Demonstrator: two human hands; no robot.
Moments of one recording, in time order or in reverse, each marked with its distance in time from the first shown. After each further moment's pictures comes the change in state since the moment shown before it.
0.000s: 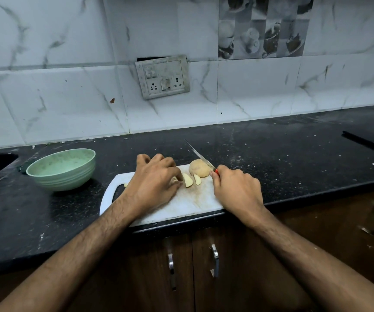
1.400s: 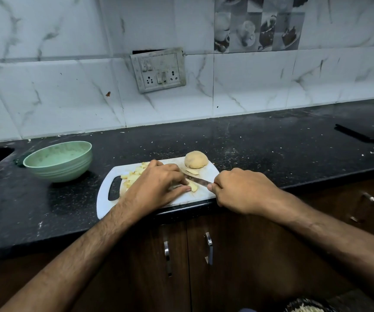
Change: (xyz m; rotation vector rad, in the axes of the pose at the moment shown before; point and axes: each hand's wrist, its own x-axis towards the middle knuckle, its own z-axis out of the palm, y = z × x) left_hand -0.020 0.019 0.007 -0.299 0.005 0.157; right_hand -0.033 -0.005 -0.080 -0.077 -0.490 -0.177
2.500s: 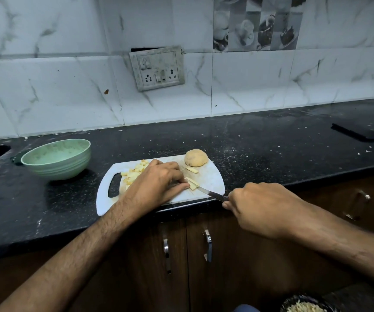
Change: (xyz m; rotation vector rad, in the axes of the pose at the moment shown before) left_hand 0.000 0.001 -0.001 0.011 -0.008 -0.007; right_hand -0.046 0.008 -0.001 -0.148 -0.026 -0.128
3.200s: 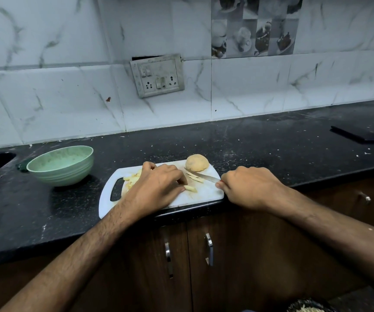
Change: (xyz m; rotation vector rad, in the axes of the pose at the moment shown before) left_hand -0.002 0.003 -0.008 0.074 -0.048 -0.063; right_hand 0.049 0.019 0.005 -0.024 0.086 0.094
